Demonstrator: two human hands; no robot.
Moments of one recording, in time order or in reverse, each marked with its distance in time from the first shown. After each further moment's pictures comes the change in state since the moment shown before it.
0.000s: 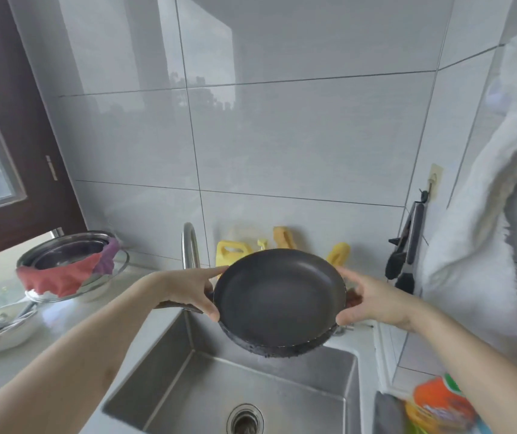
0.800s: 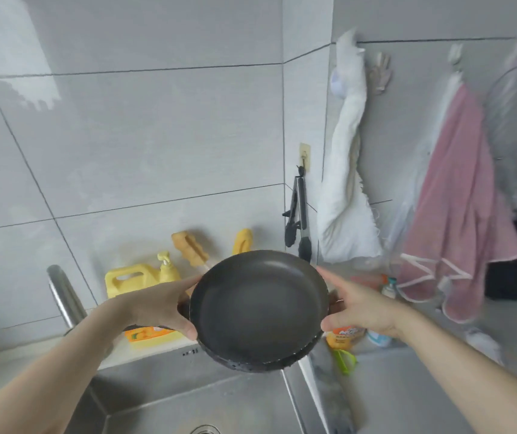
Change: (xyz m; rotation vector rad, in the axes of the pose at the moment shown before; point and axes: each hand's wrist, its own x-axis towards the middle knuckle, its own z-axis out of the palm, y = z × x) left_hand 0.073 0.047 0.004 -0.011 -0.320 0.405; right_hand -0.107 0.030 0.050 0.240 0.457 0.209
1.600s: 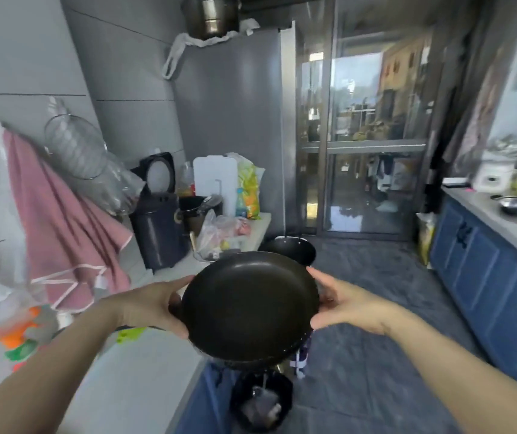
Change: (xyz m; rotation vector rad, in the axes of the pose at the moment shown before) left_hand 0.066 0.372 0.334 0.363 -0.643 0.655; right_hand -0.582 0.071 0.026 0.163 0.989 0.363
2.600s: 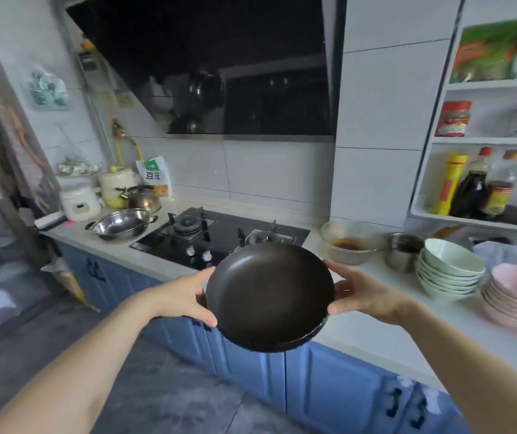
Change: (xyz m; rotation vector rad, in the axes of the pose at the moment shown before) left_hand 0.479 0.636 0.460 0.515 -0.908 0.860; right_hand -0.490 0.250 -0.350 0.264 1.295 0.353
